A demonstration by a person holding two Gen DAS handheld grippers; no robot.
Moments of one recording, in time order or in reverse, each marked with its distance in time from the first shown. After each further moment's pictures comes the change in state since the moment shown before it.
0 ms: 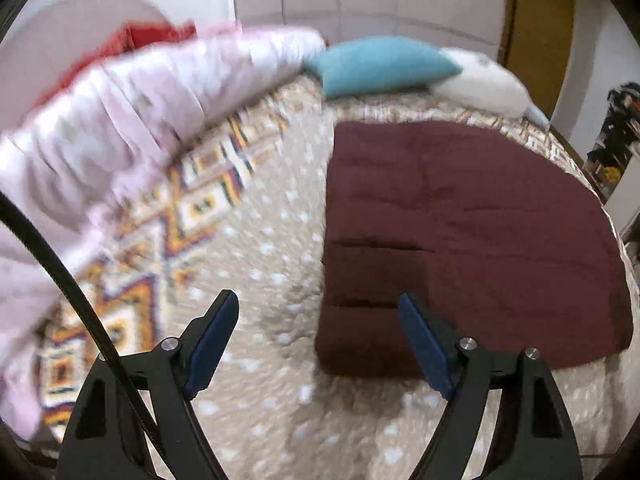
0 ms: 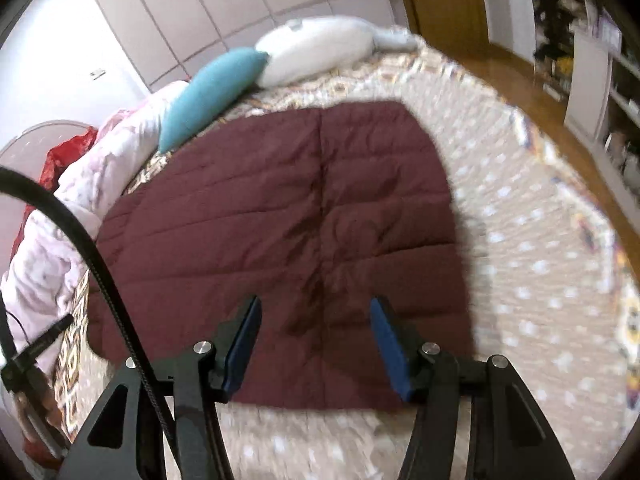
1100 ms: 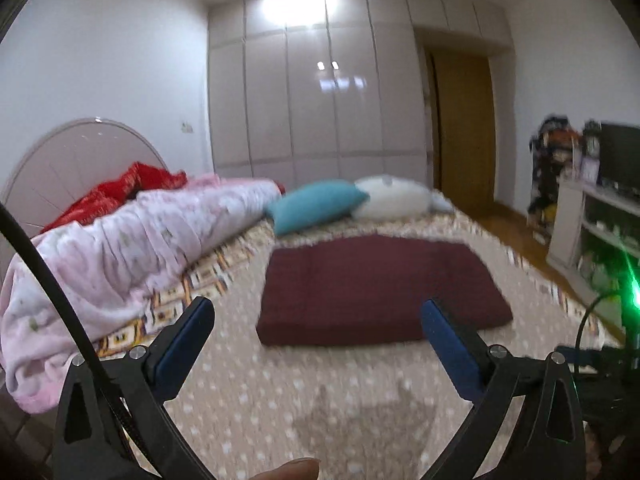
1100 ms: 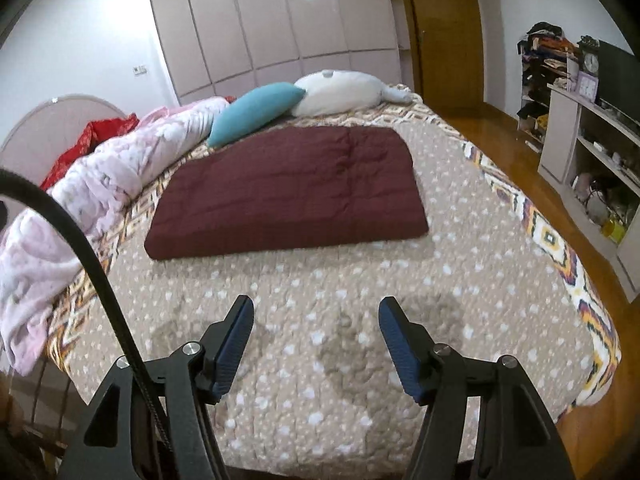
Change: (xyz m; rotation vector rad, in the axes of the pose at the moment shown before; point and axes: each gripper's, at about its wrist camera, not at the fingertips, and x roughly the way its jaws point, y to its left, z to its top) left arm -0.259 -0.088 -0.143 0.100 -0.465 -0.093; right arm -0.151 0.074 -0.185 -0.117 -0.152 -0.077
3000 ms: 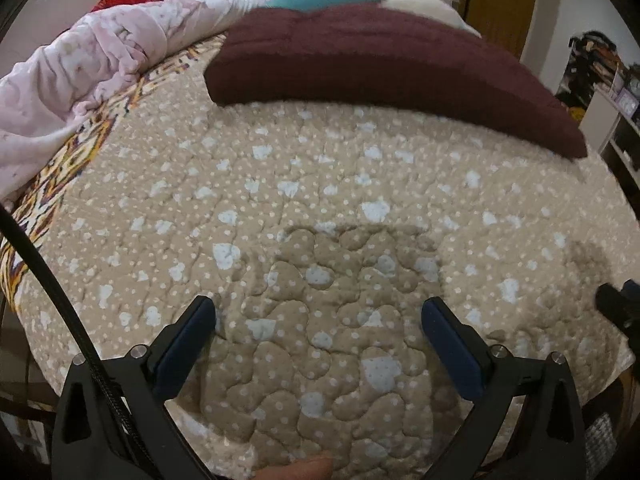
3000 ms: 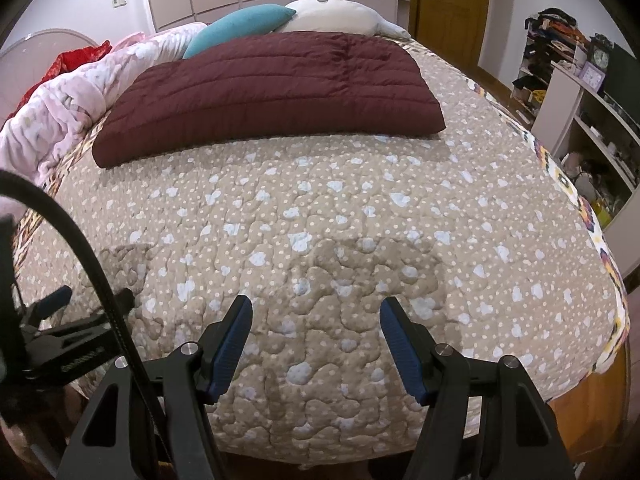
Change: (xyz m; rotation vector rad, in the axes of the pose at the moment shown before) left arm 0.147 -0.003 -0.172 -0.092 0.608 -0.027; right arm 0.078 0.011 -0.063 -0.056 0.212 -0.125
